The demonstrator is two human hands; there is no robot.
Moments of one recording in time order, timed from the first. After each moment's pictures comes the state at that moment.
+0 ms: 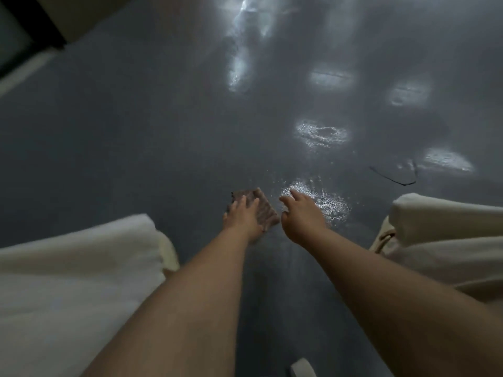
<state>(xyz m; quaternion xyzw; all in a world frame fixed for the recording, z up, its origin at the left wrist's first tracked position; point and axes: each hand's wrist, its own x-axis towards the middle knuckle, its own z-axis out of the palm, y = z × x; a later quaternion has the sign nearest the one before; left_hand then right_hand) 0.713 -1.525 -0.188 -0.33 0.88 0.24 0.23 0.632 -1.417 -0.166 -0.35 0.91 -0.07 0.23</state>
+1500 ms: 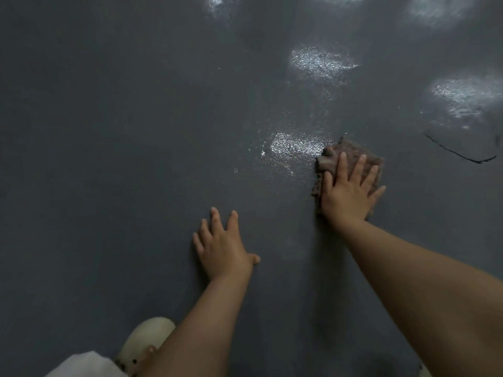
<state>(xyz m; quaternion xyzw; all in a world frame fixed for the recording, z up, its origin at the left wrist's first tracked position) 0.667 -1.548 -0.323 -0.46 0.84 0.16 0.25 0.482 -1.437 -0.362 -0.08 0.98 -0.04 0.18</state>
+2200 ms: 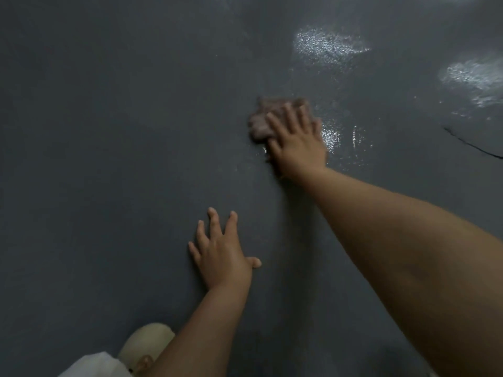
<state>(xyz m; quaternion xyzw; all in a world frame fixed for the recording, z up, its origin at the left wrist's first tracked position) 0.665 -1.546 -0.326 -0.48 0.82 0.19 0.23 0.447 -1.541 -0.365 -0.36 0.92 -0.04 0.15</state>
